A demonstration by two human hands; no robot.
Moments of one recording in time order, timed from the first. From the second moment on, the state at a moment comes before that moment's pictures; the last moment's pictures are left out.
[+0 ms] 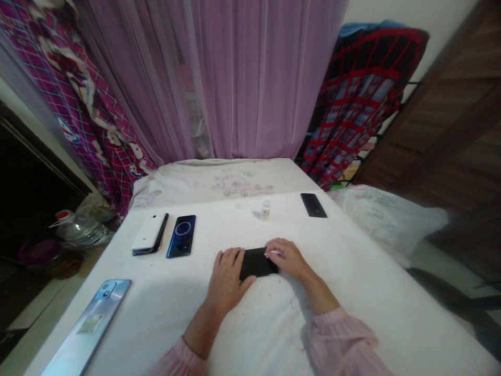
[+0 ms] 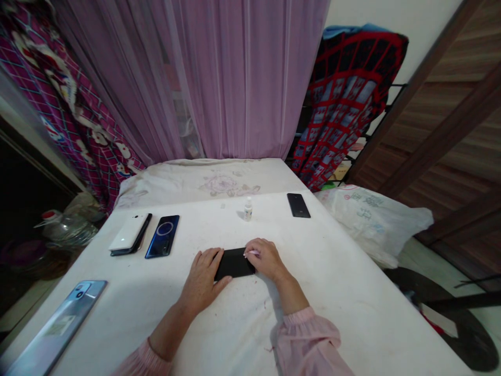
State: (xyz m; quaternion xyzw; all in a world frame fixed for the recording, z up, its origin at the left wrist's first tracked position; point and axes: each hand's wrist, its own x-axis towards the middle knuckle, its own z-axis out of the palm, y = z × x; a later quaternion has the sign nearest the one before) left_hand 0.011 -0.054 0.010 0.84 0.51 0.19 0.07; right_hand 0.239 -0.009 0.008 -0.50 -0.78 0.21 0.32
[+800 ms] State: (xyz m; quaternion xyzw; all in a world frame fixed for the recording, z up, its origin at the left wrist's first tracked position) left_hand 0.010 -0.054 0.011 0.84 0.50 0.20 0.06; right_hand 0.239 -0.010 0.010 -0.49 -0.78 0.23 0.31
